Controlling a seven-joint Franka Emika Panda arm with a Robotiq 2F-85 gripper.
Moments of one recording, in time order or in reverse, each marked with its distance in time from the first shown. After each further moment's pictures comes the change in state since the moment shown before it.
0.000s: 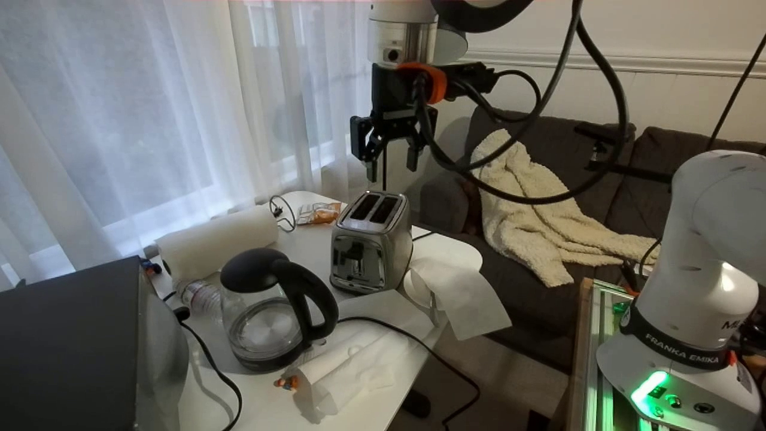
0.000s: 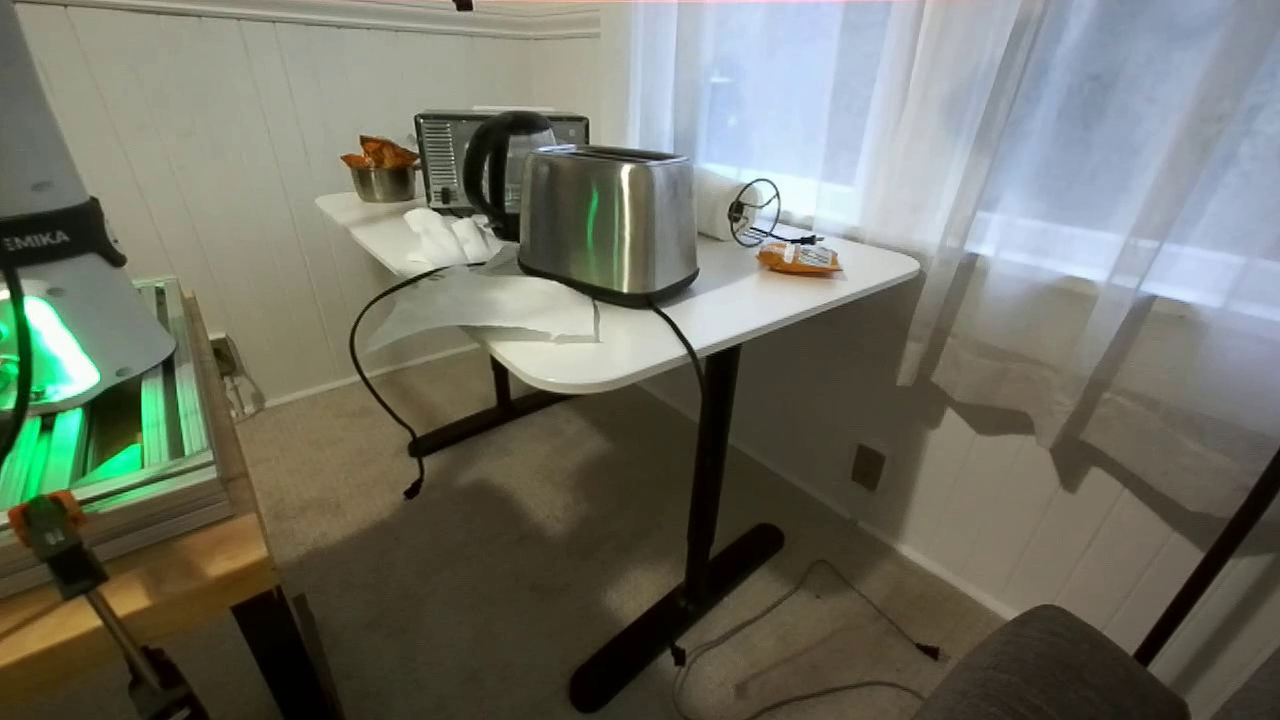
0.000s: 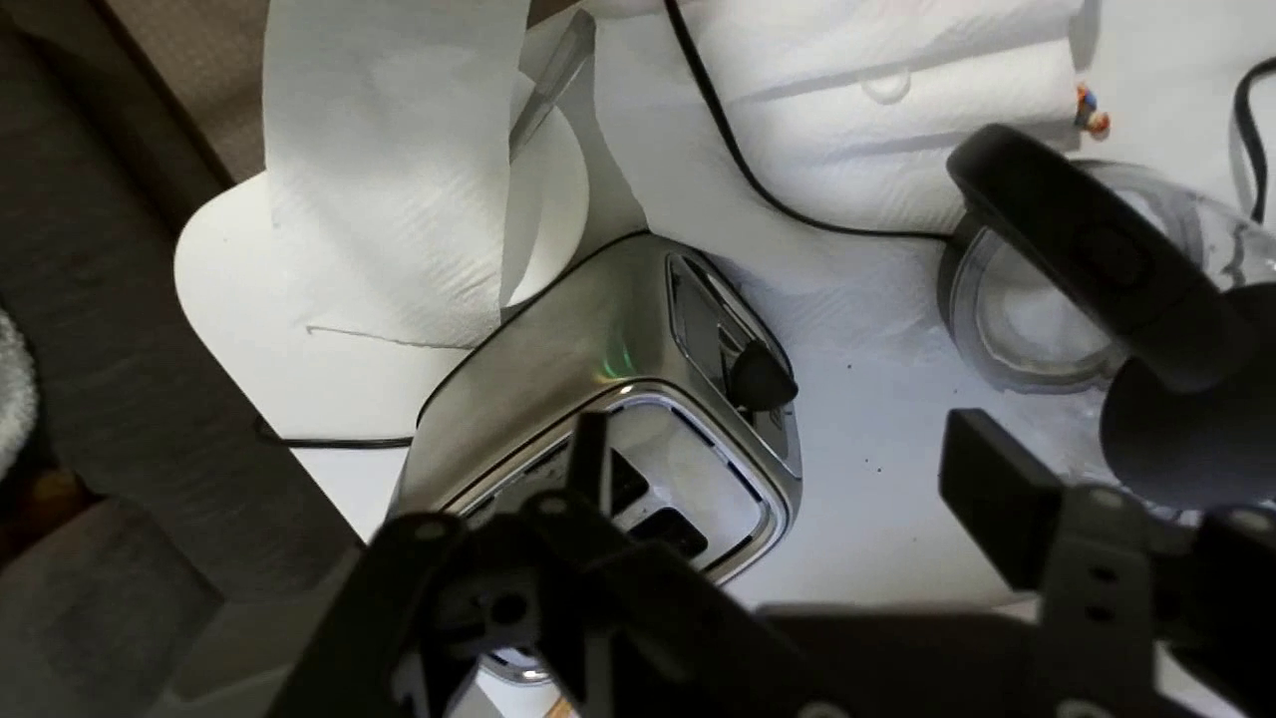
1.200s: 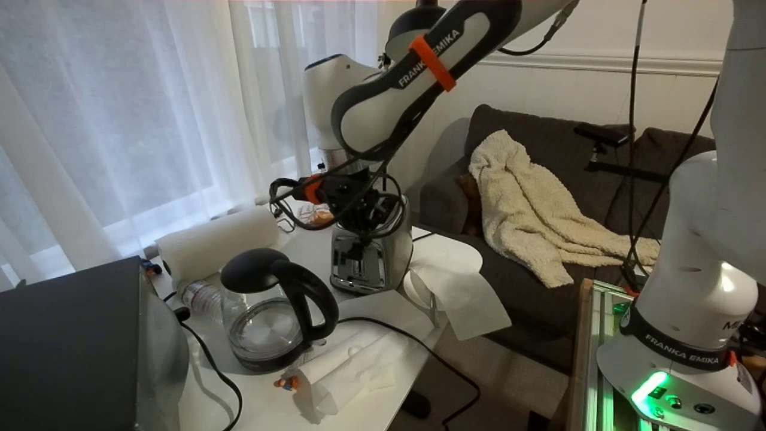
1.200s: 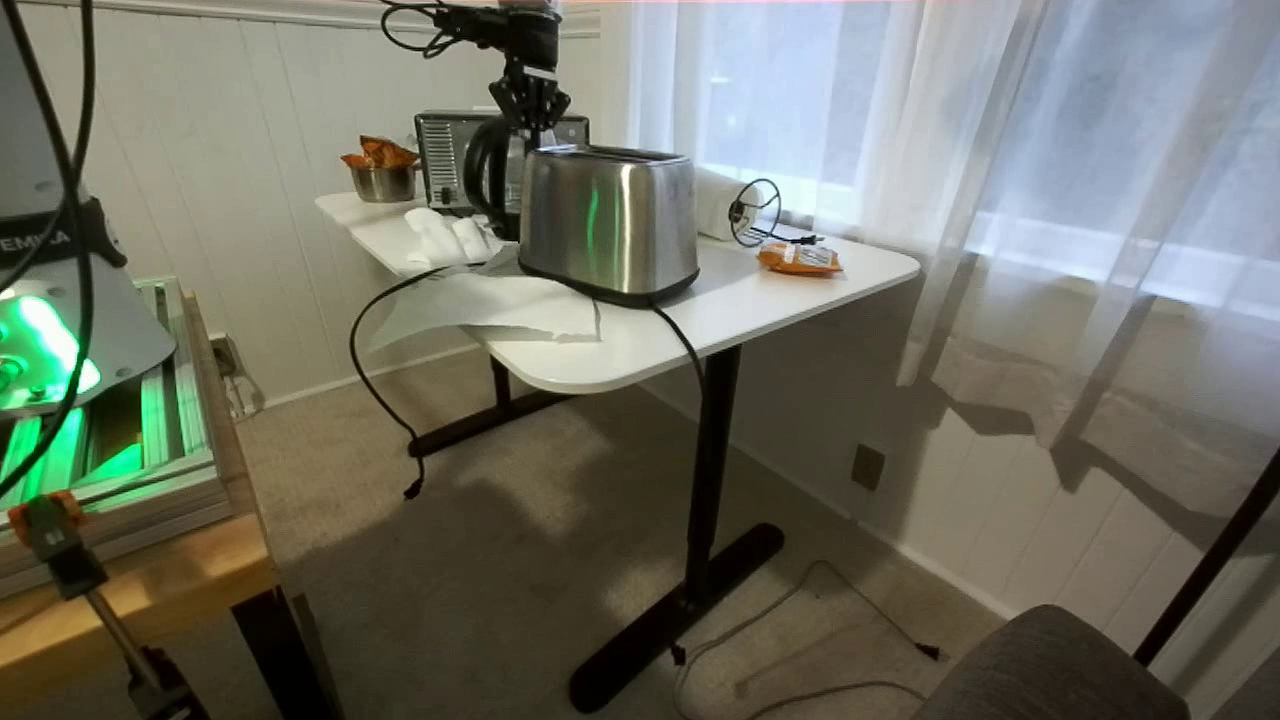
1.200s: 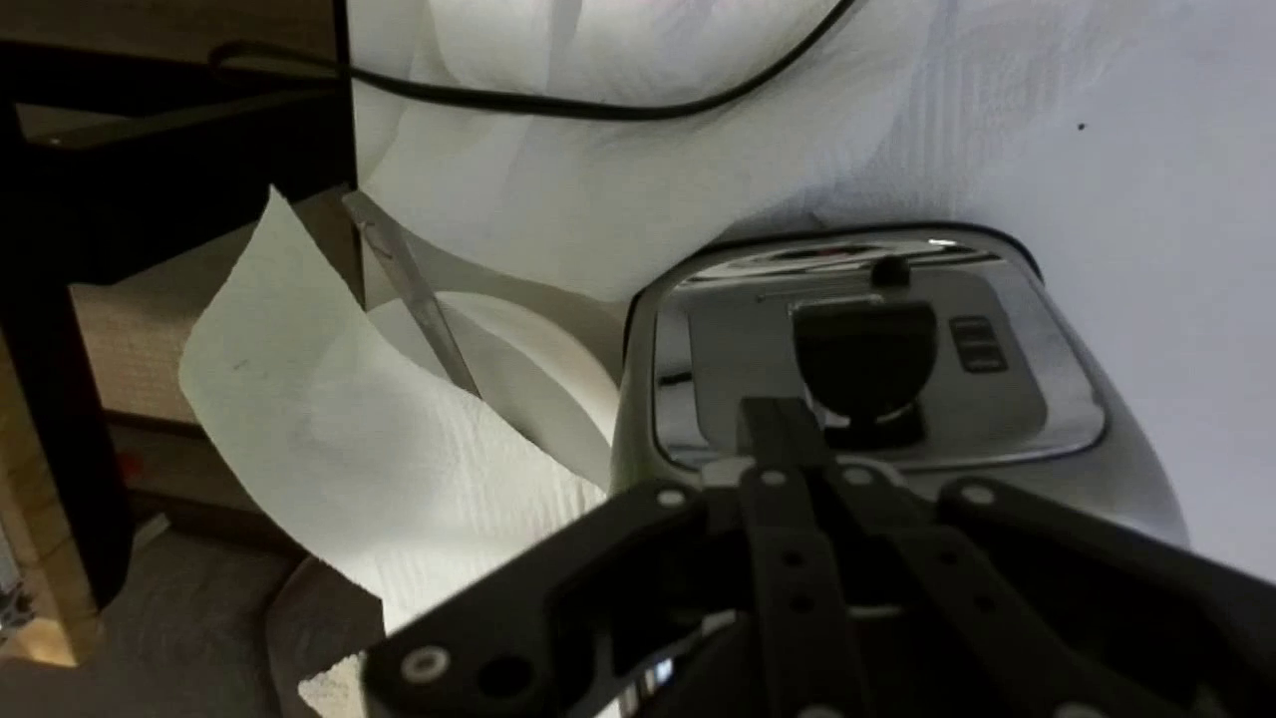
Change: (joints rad) arm 0.028 0.536 -0.103 0.210 -0.056 0.114 0.987
